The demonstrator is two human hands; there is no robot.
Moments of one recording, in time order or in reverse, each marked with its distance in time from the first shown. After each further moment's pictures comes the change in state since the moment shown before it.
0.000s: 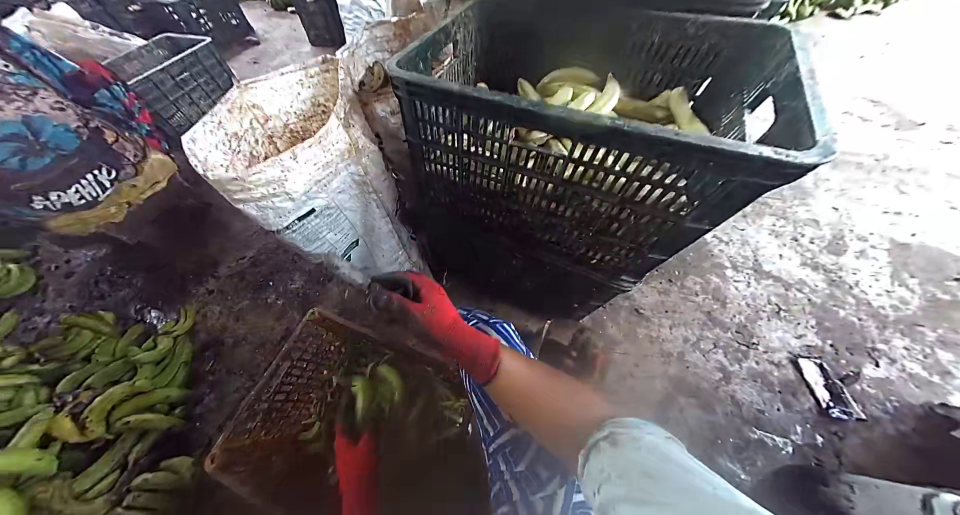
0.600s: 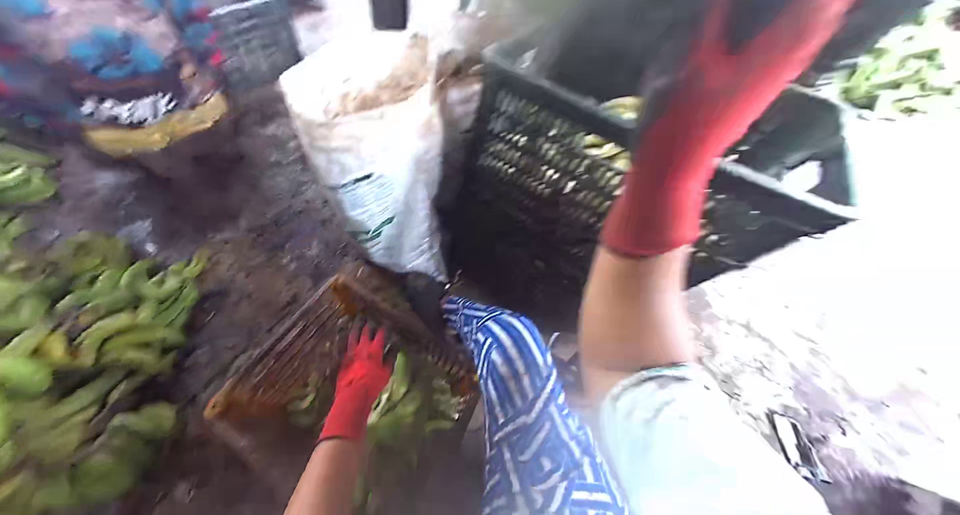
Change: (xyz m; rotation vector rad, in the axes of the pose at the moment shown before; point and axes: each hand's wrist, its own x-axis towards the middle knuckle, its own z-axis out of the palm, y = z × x) left_hand 0.071 0.059 -0.002 0.856 -0.282 0.331; right_hand 0.024 -0.192 -0.113 -0.647 1.024 -0.852
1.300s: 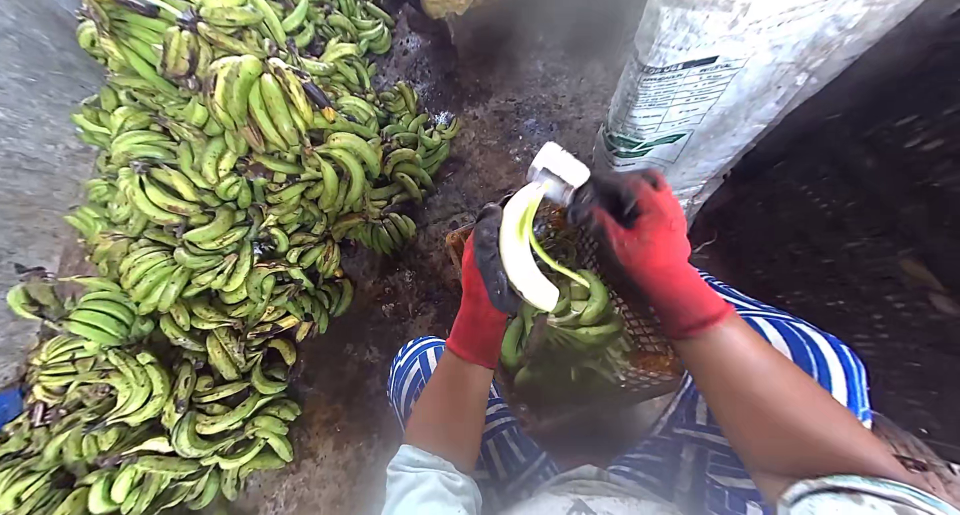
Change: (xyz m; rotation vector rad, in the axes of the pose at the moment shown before) left_hand -0.116 -0.026 -0.105 -1.878 0.697 0.062; right_hand -0.268 -0.095 0.084 0.543 -1.225 0.126
